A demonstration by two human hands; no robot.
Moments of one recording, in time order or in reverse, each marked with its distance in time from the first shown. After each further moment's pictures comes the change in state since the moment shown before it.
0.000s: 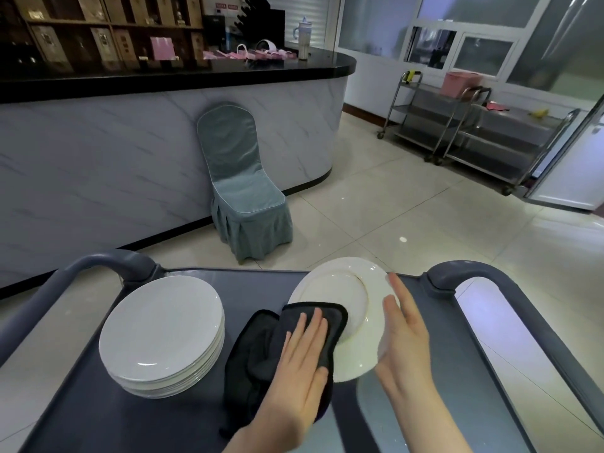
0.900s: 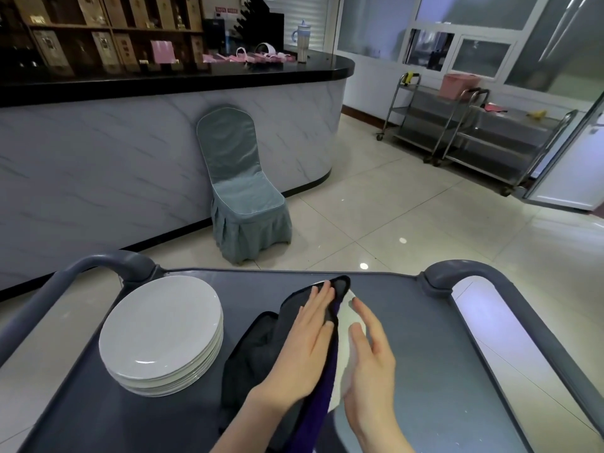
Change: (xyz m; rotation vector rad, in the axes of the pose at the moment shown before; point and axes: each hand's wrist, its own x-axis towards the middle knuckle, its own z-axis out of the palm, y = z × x) left_hand 0.044 0.026 -0.021 -0.347 -0.059 -0.142; right_hand -0.042 0.034 0.014 -0.067 0.005 -0.038
